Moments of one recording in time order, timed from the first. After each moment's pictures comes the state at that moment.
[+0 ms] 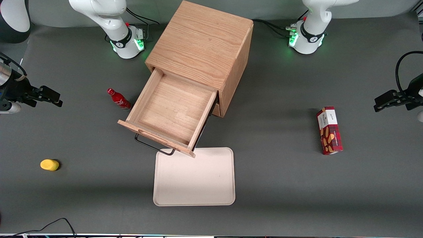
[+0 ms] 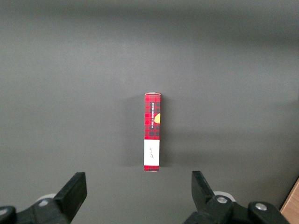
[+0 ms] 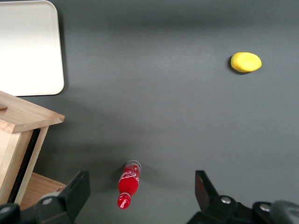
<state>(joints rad) -0.14 -0.07 0.07 -1.79 0.00 1.75 -0.02</state>
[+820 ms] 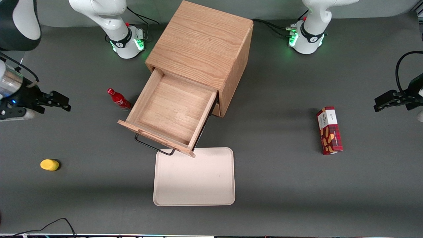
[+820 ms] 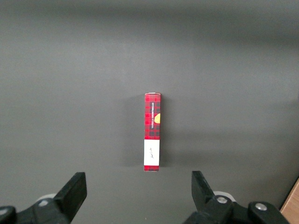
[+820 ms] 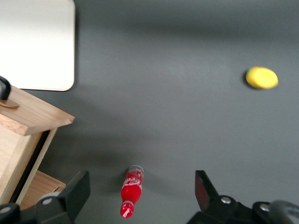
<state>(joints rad) -0.12 0.02 0.12 -1.72 0.00 1.77 -0.10</state>
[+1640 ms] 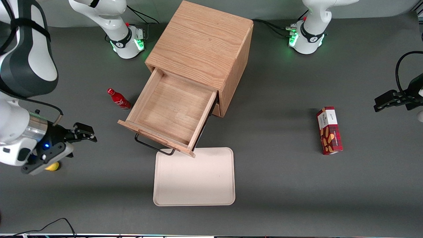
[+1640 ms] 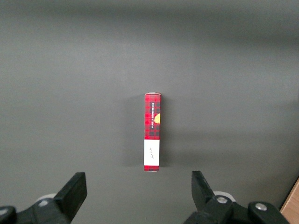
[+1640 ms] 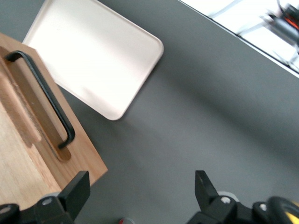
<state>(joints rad) -0.12 0.49 0.31 -1.18 0.01 1.70 -0.47</state>
